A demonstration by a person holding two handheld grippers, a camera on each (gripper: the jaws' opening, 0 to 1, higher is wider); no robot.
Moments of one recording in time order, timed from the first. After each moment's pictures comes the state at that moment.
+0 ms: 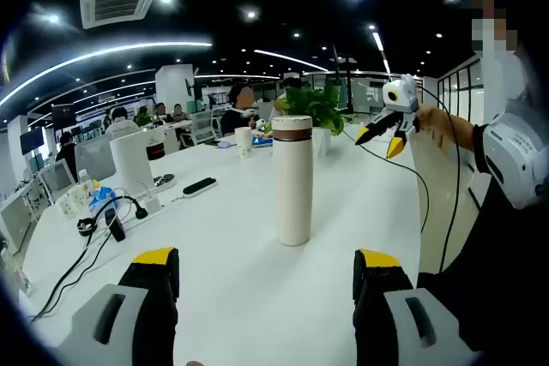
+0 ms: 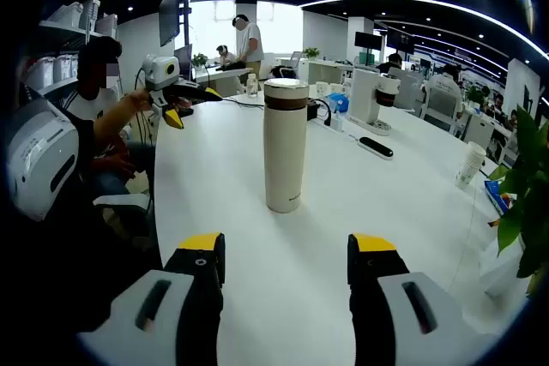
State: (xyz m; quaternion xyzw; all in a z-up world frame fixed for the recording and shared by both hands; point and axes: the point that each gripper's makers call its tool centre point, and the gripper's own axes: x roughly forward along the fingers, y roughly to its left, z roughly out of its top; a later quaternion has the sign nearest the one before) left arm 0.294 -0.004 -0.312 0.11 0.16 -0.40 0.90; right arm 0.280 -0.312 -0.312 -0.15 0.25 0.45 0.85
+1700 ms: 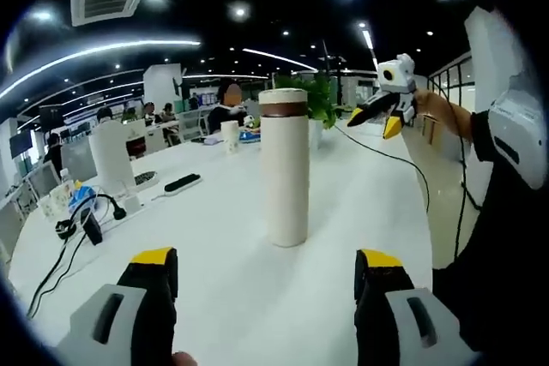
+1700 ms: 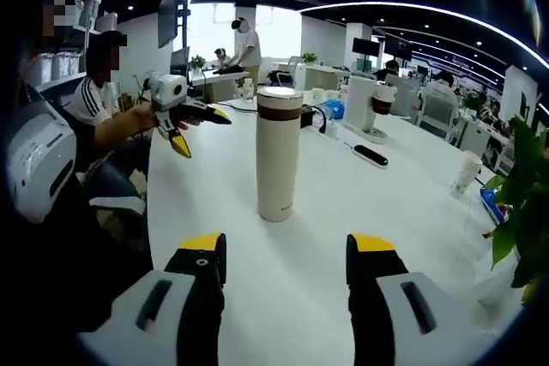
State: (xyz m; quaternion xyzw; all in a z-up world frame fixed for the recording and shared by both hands) left arm 0.311 -0.034 -0.348 0.12 0.14 -0.42 0.89; right arm 0.292 -0.304 -0.306 -0.15 0.23 0.44 0.85
